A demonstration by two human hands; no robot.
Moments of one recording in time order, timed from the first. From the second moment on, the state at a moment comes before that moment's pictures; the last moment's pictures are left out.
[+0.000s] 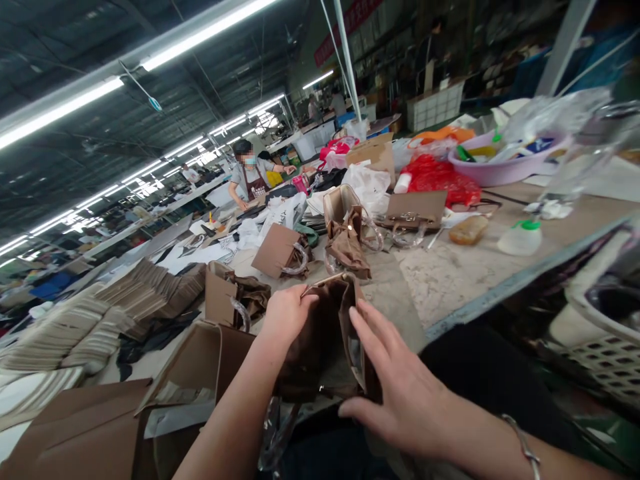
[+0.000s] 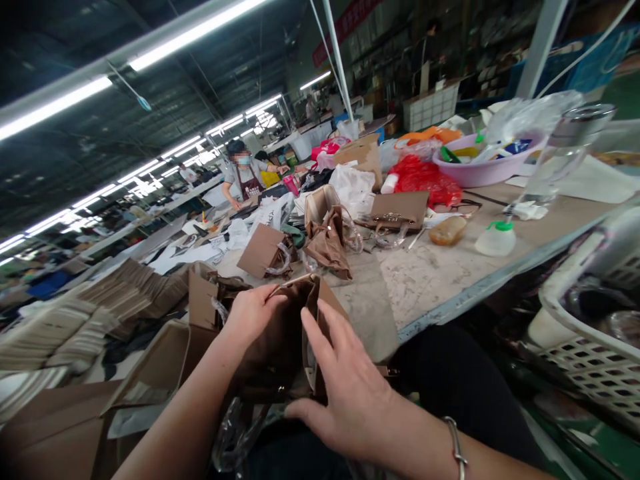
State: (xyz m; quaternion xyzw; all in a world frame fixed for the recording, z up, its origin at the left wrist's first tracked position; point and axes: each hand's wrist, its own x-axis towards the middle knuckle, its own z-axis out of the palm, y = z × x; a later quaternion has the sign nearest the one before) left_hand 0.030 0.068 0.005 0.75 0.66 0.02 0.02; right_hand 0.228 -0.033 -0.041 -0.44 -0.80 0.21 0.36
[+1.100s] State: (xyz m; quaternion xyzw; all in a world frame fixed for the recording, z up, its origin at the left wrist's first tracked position) left_hand 0.037 0.020 0.036 0.84 0.53 0.02 -0.07; right_hand 0.282 0.053 -0.056 -0.32 -0.81 0.34 0.35
